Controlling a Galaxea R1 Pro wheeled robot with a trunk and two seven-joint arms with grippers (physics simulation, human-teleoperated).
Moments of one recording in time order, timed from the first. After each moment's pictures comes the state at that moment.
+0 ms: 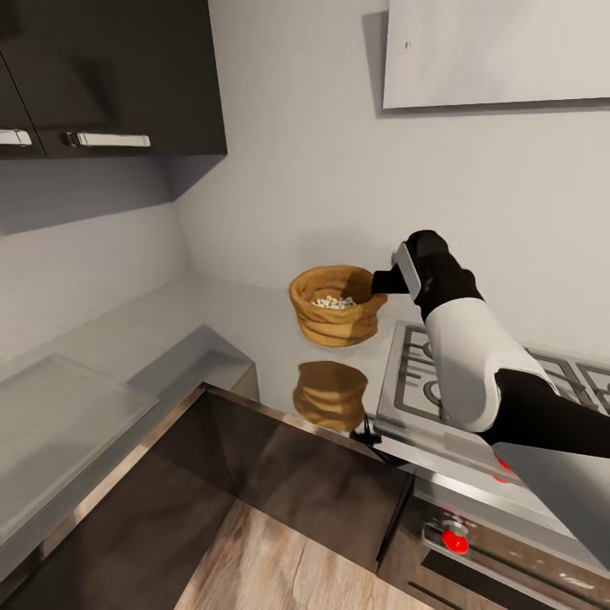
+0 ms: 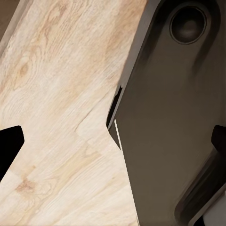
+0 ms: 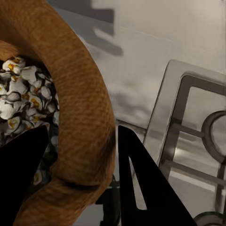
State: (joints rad) left arm 0.00 0.02 0.01 -0.04 0.32 -0.12 0.13; right arm -1.50 0.14 -0.24 -0.57 0.22 1.04 -0.09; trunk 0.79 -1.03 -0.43
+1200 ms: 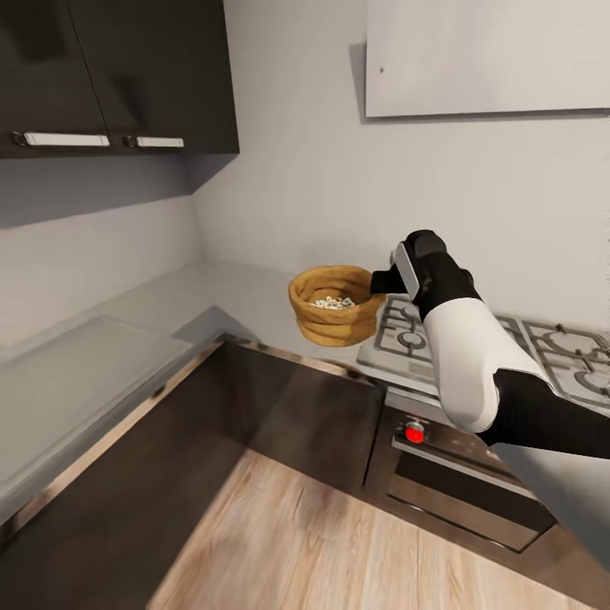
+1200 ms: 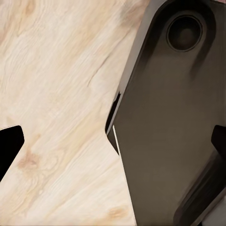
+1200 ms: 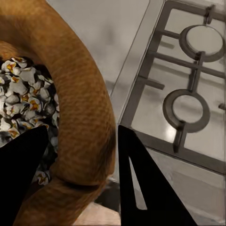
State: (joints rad) left arm 0.00 0.01 0.01 -0.04 0.32 -0.15 0.14; right arm -1.49 0.15 -0.23 -0.57 0.22 1.04 -0.09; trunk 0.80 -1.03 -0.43
